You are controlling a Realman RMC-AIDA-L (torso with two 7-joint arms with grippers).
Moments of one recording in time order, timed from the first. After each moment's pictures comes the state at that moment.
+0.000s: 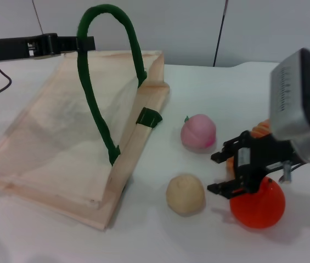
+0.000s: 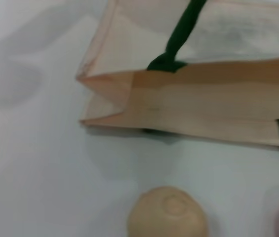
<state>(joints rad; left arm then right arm) -0.90 -1.91 2.86 -0.67 -0.44 1.80 -1.85 0.59 2.02 -1.50 -1.19 -2.19 -1.39 1.89</state>
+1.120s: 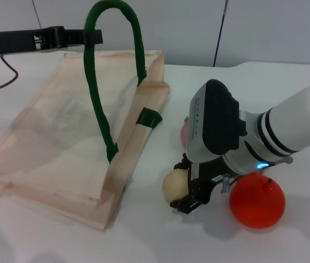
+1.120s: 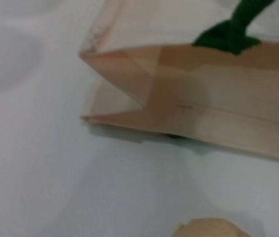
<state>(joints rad) -0.92 -1.91 2.86 -0.67 -0.45 1.81 -1.85 0.79 2.03 -1.89 -0.94 -2.12 -1.07 2.06</state>
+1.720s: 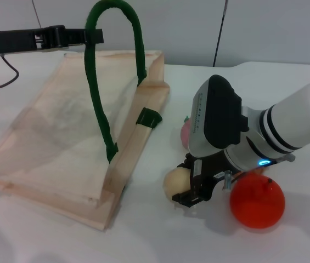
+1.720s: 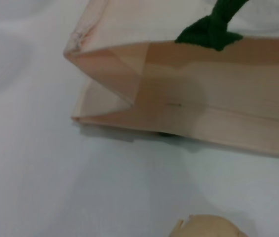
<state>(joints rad) -0.93 -1.91 2.86 -0.67 -0.45 1.81 -1.85 0.80 2.03 -1.88 -0.92 -2.12 -1.07 2.08</state>
